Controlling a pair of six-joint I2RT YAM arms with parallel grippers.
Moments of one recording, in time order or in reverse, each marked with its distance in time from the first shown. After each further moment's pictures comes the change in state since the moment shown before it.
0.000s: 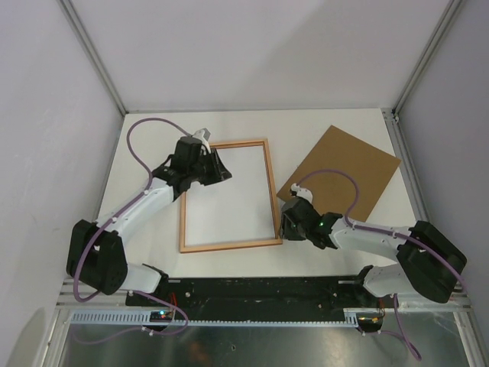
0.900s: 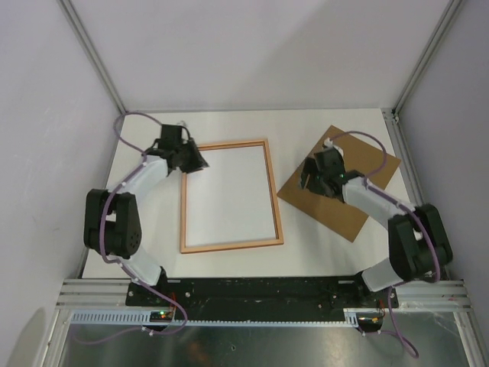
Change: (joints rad) left arm 0.312 0.279 0.159 -0.063 0.005 0.070; right arm -0.510 0.219 0.374 -0.065 -0.084 -0.206
